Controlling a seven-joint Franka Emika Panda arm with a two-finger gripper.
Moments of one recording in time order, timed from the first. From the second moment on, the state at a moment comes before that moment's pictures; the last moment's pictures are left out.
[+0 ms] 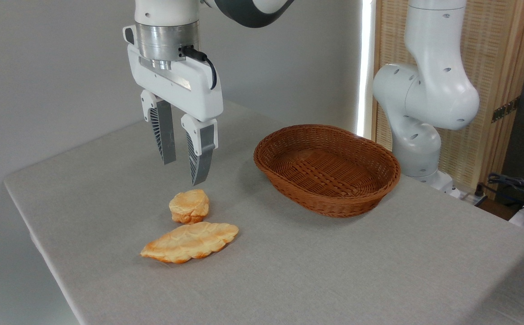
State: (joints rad) arm -0.10 -0.08 -0.03 -1.82 -0.07 1.88 0.61
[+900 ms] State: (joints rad) arm -0.18 0.03 -0.07 -1.84 -0.08 1.88 0.61
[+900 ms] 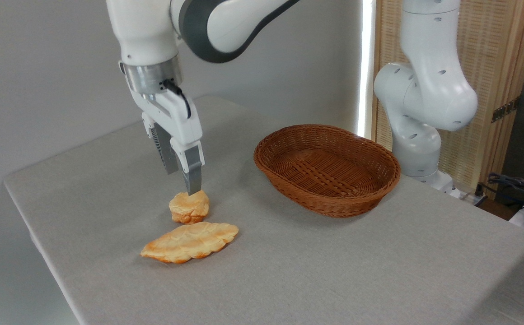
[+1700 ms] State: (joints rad) arm -0.20 0.11 -0.08 -1.90 -0.12 1.94 0.77
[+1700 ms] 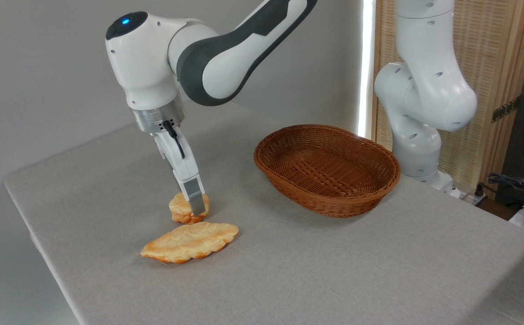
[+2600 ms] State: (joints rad) arm -0.21 0.13 -0.09 -1.90 -0.12 1.98 0.79
